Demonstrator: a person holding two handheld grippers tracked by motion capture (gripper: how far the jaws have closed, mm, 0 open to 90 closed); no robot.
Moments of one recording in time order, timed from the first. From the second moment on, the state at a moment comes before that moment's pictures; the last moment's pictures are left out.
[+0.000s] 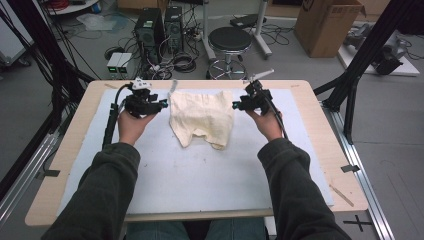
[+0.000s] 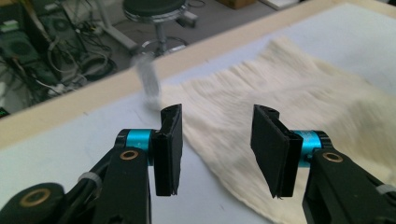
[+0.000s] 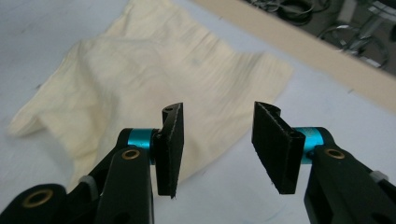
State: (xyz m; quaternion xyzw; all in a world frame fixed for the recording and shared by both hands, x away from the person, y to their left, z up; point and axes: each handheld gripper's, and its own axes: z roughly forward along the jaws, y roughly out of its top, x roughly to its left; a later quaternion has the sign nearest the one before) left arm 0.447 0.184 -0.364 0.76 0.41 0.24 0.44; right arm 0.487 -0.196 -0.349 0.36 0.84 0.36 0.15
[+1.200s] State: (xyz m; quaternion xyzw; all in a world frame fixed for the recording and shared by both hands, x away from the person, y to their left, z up) left arm 0.394 0.132 -0.427 0.86 0.31 0.17 0.37; right arm 0.413 -0.194 -0.383 0.30 0.86 0.38 0.12
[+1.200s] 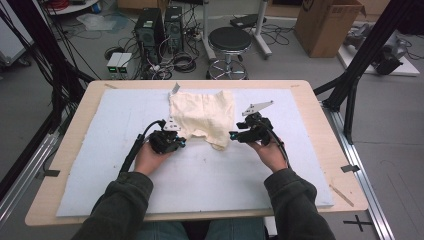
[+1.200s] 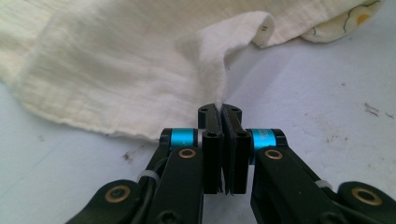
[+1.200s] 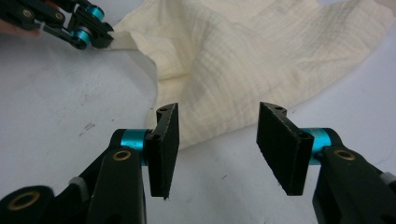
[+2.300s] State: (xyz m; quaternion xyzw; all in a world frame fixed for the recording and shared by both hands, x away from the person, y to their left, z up) left arm 0.334 0.219 -0.429 0.84 0.35 0.21 0.35; right arm 0.404 -0.151 -0.405 0.26 0.90 0.35 0.07
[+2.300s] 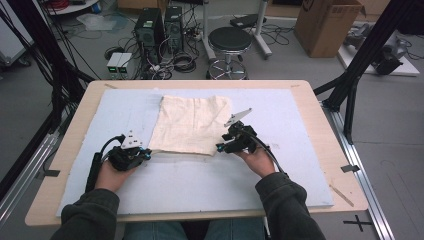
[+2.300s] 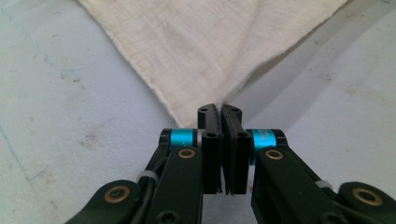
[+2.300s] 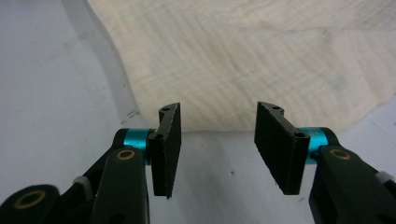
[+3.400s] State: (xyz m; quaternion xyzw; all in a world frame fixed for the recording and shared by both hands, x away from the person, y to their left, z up) left arm 0.336 0.220 -0.435 0.84 0.35 0.20 0.37; right arm 0.469 -0.065 -0.417 0.26 0.92 0.30 0.07
